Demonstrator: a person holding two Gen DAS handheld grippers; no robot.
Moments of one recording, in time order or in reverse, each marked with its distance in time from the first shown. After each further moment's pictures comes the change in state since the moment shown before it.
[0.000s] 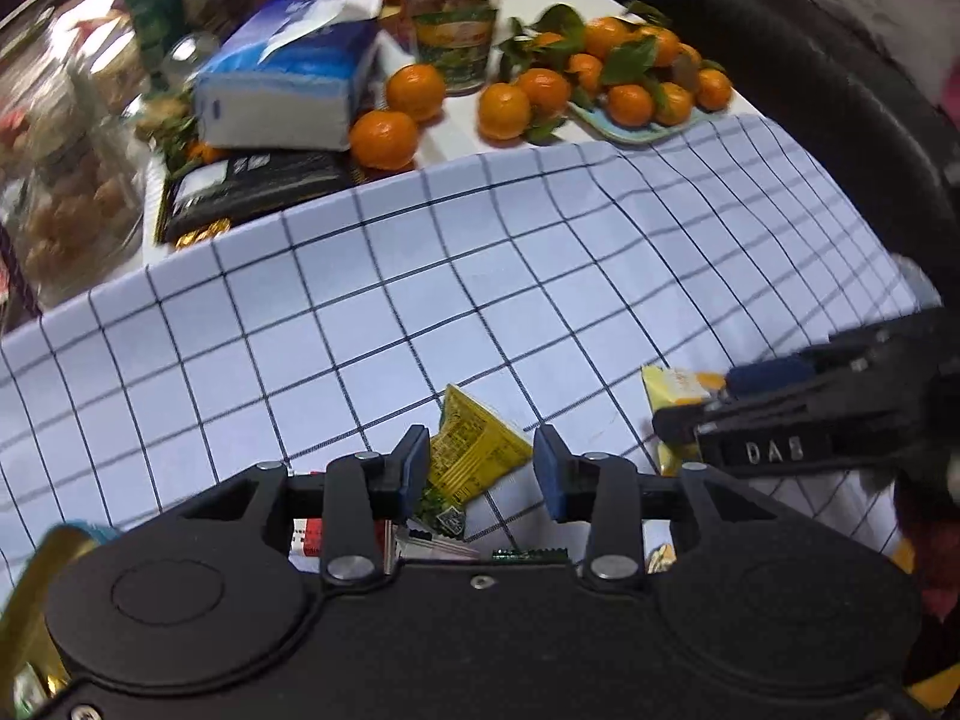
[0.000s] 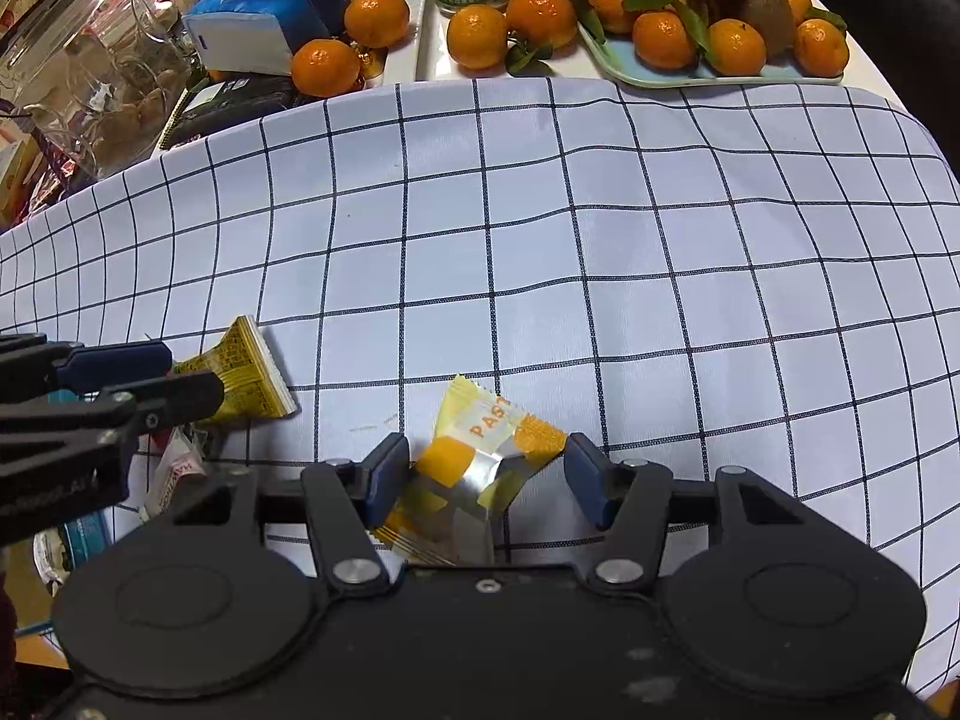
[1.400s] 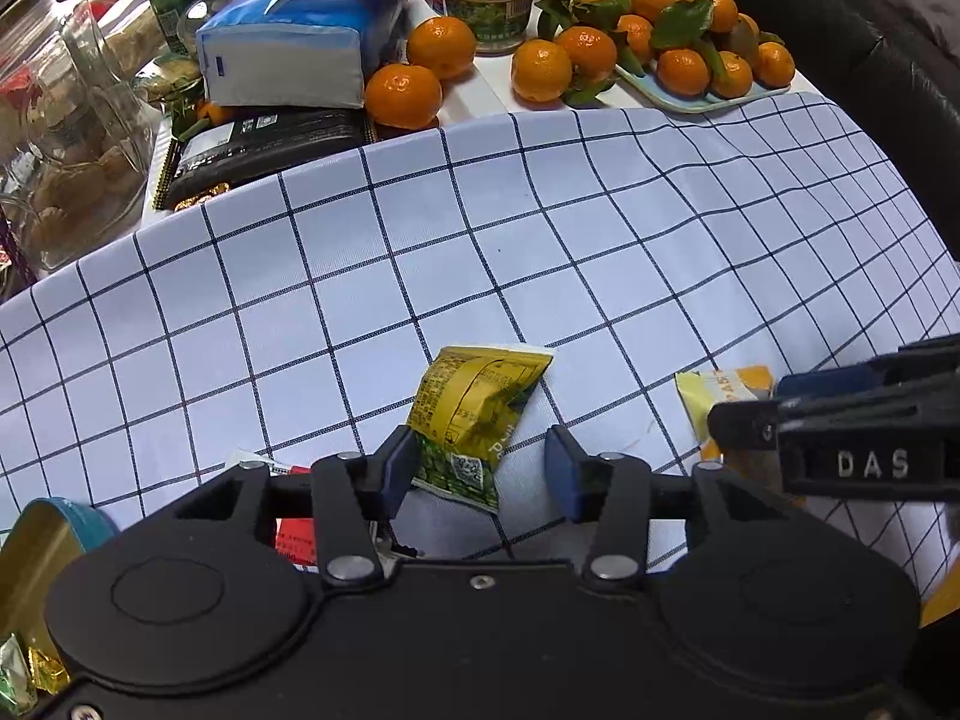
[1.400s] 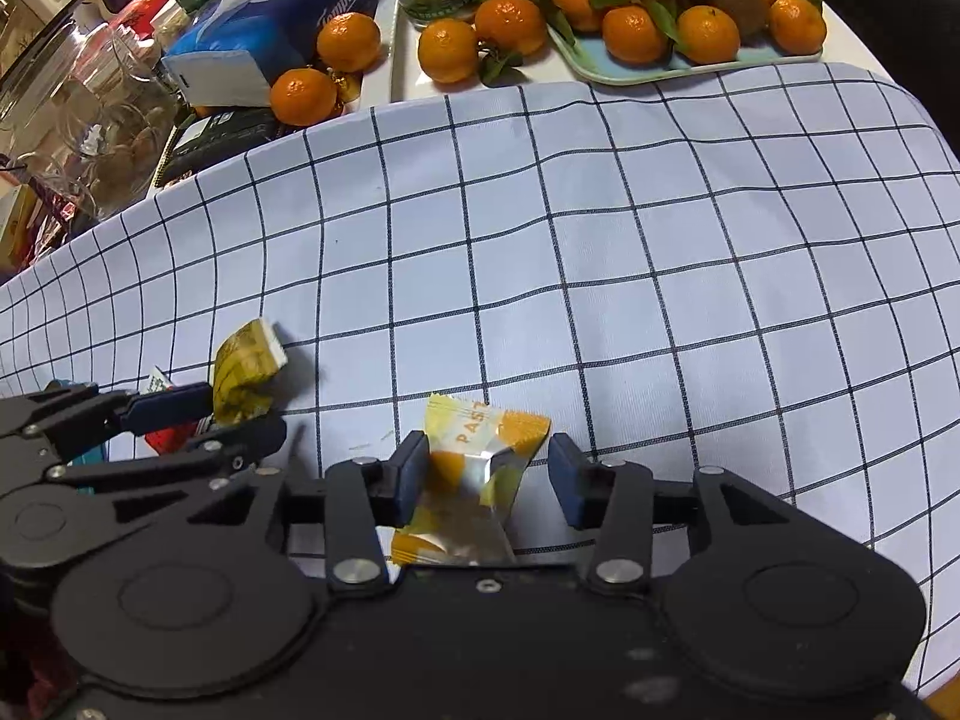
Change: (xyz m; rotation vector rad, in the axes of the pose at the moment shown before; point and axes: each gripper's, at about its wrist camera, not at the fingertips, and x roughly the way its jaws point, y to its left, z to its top) left arm 0.033 -0.008 0.009 -0.101 0.053 0.081; right arm -0.005 -0.008 0.002 0.066 0.006 0.043
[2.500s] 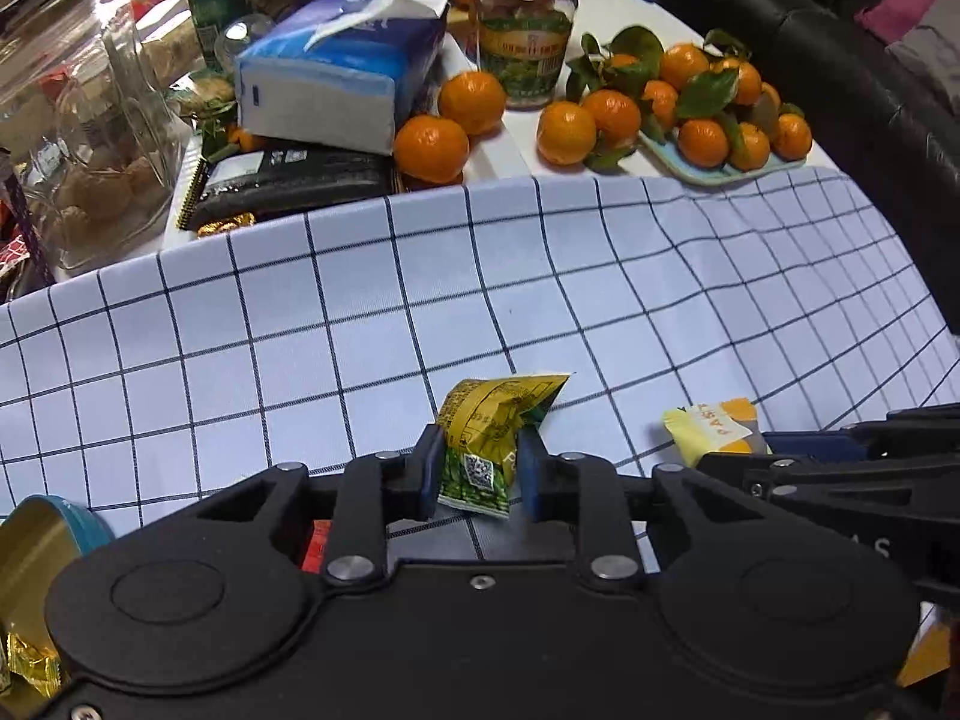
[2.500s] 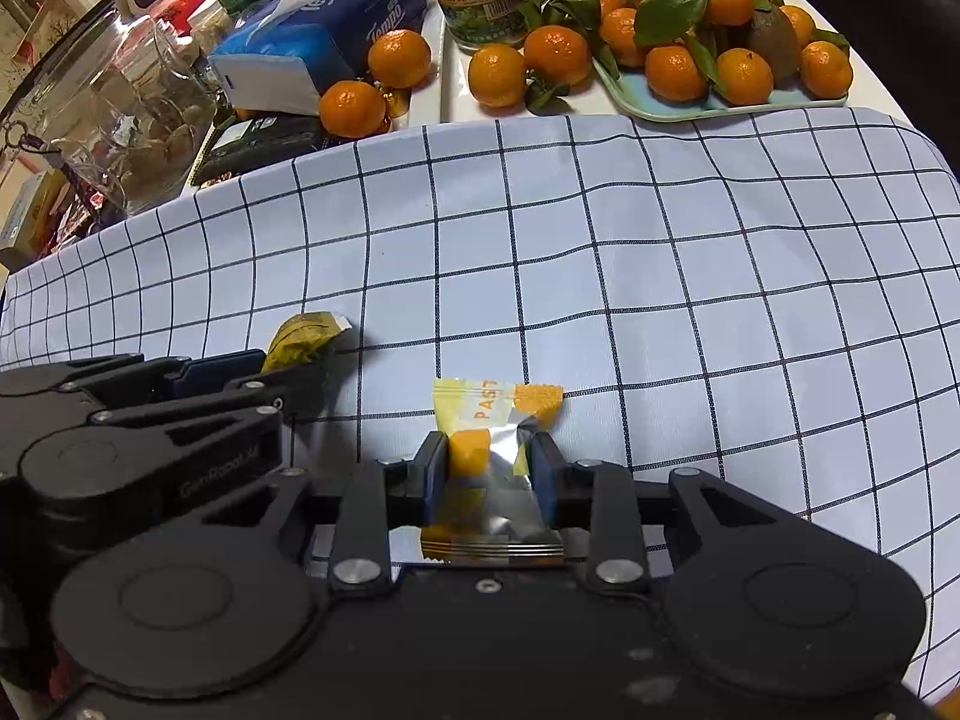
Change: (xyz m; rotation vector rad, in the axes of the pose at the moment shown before) left arm -0.011 0.007 0.007 -0.093 -0.098 -0.004; right arm -0.011 0.013 0.000 -0.036 -0.058 0.013
